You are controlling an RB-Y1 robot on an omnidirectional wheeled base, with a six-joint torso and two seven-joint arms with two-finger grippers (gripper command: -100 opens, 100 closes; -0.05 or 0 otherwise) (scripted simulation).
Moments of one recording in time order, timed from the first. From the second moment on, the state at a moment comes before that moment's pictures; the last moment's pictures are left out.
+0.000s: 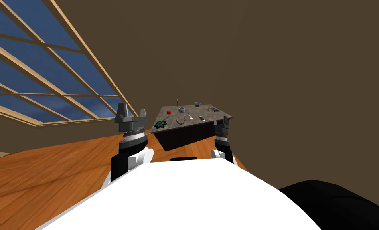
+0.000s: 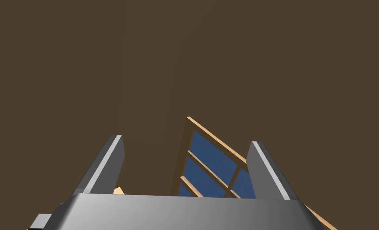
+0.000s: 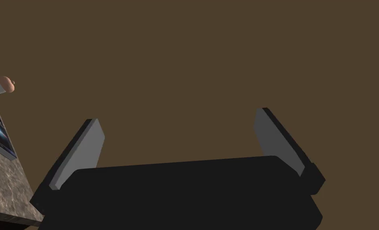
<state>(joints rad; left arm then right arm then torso) 0.48 -0.03 -0.02 -2.39 0.11 -0.50 -0.03 0.54 0.04 -0.01 -2.24 0.02 -0.47 -0.06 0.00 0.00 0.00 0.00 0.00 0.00</state>
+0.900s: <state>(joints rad) 0.50 0.17 0.13 -2.34 0.15 -0.33 -0.06 0.54 0.04 -0.01 -2.24 0.02 -0.47 -0.06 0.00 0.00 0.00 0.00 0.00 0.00</state>
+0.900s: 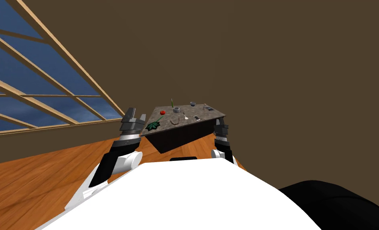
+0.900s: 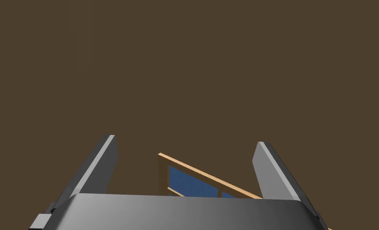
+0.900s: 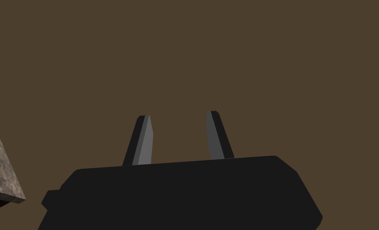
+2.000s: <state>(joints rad) 0.53 0.26 0.35 -2.25 0.23 -0.03 -0.09 0.54 0.04 -0.01 -2.24 0.02 -0.47 -0.06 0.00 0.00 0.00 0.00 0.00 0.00</state>
